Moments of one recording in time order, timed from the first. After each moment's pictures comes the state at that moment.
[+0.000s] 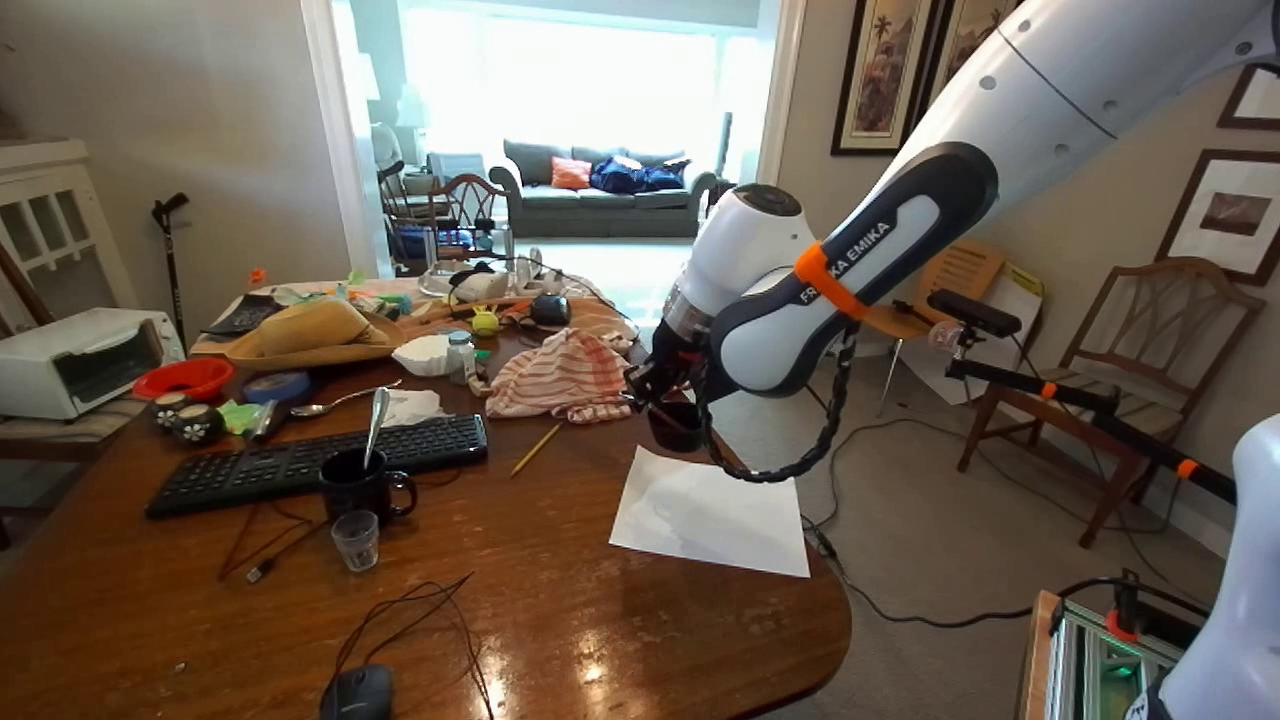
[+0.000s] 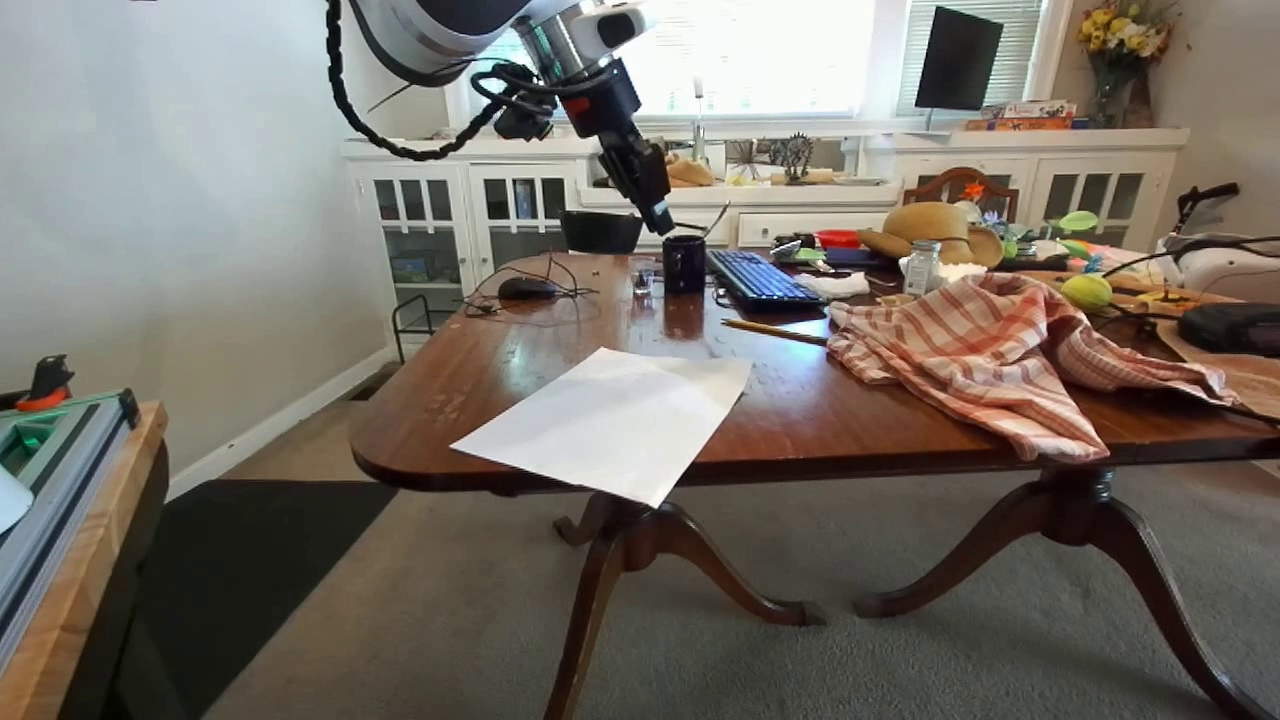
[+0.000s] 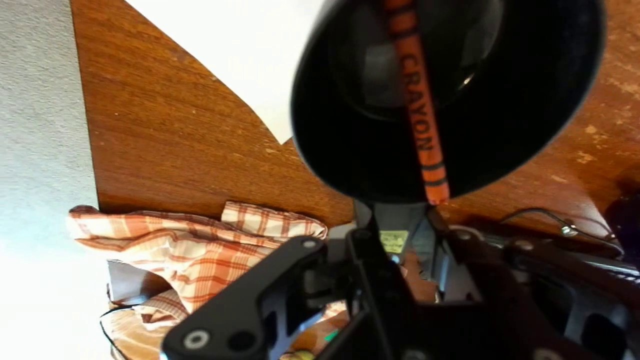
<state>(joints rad) 0.27 0.15 -0.32 -2.35 -0.17 2.98 0.30</state>
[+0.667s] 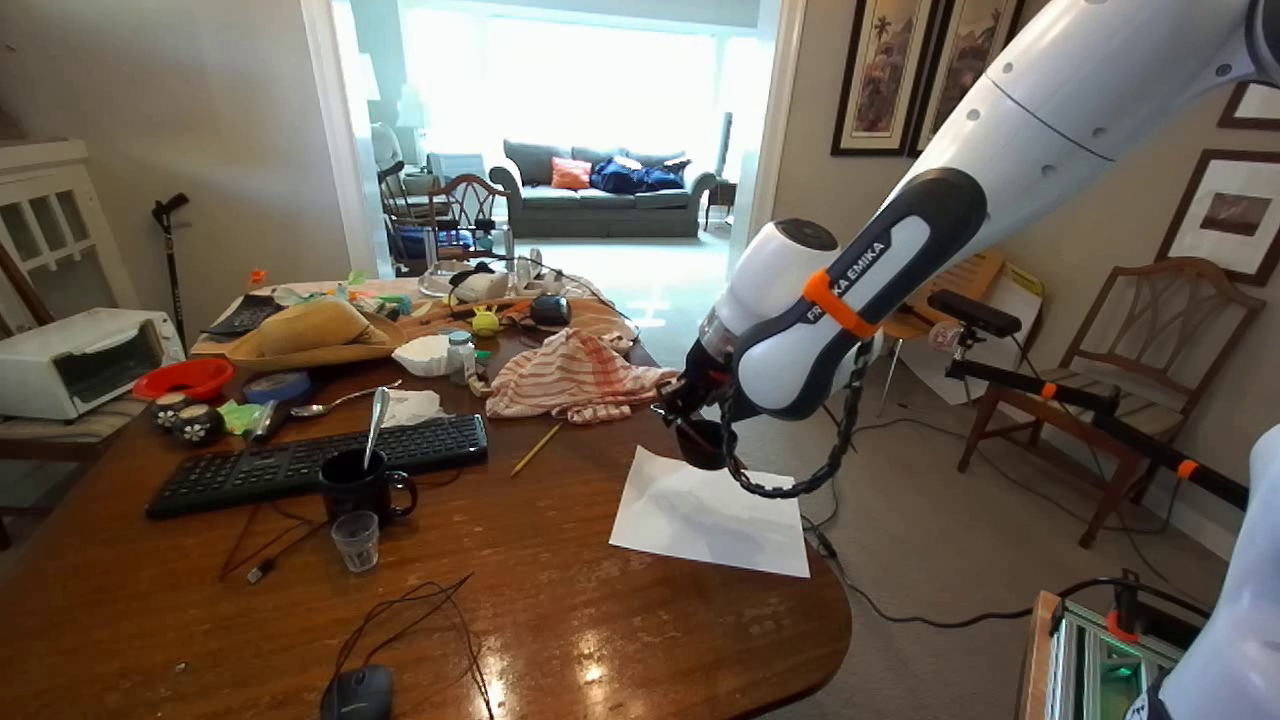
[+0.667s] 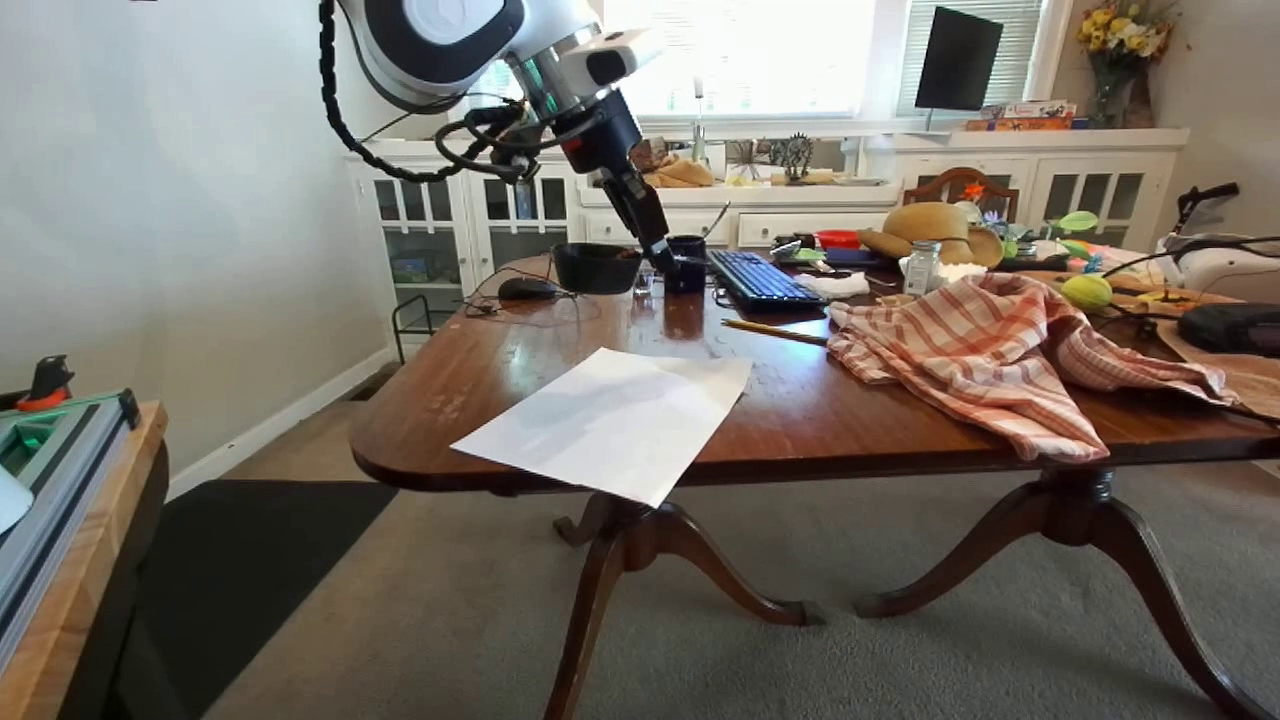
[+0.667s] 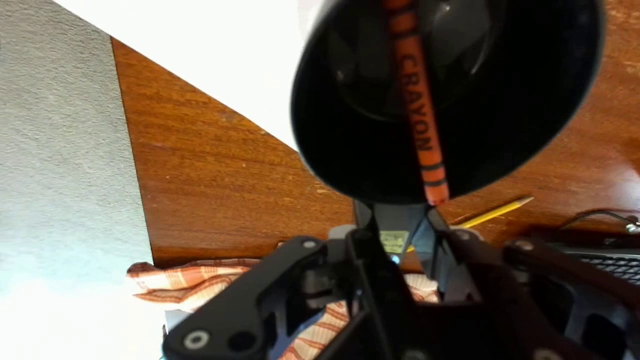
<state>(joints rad) 0.16 0.17 -0.26 -2.45 -0.03 3.10 0.24</state>
